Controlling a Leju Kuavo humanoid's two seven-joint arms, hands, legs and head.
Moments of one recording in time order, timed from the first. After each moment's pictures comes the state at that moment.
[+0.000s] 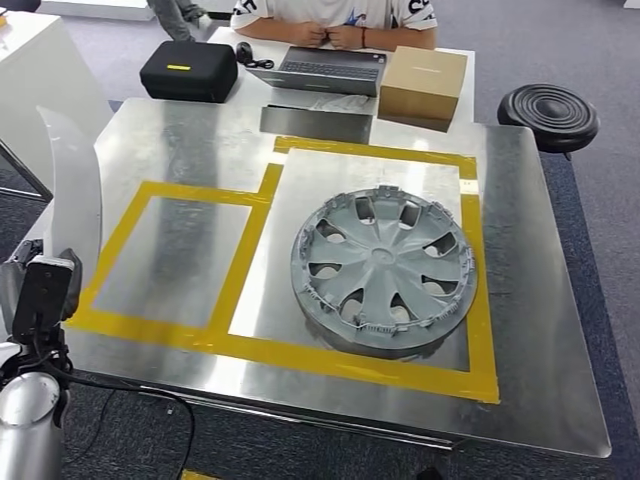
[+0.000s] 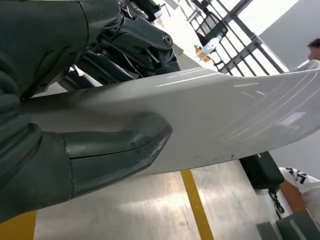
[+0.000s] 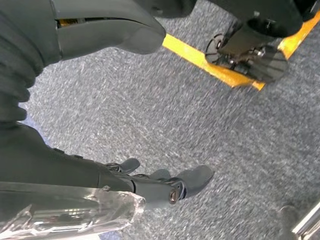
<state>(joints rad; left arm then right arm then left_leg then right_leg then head) 0.01 0.06 0.26 -1.34 -0.44 0.24 -0.54 -0.07 0.19 -0.97 -0.19 1.43 -0.15 -0.19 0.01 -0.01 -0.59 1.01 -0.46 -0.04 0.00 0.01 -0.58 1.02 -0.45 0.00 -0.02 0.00</state>
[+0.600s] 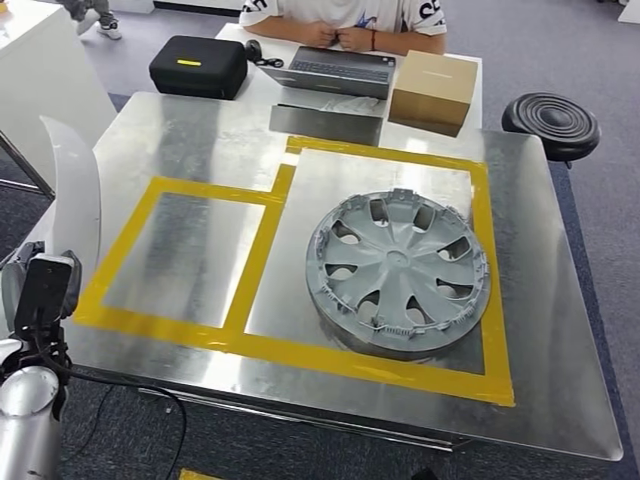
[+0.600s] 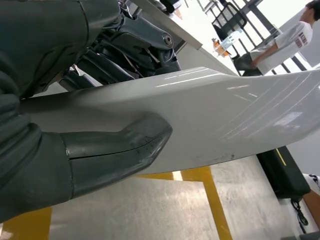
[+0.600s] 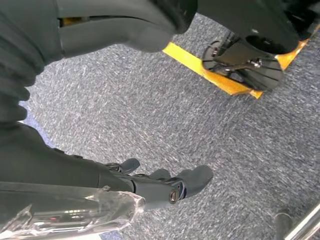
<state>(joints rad) -0.01 0.08 0.28 -1.26 -0.41 0.23 -0.56 -0.07 0.19 -0.96 -0.19 1.43 -0.14 -0.19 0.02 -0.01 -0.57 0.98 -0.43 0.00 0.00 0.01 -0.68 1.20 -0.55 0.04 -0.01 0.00</state>
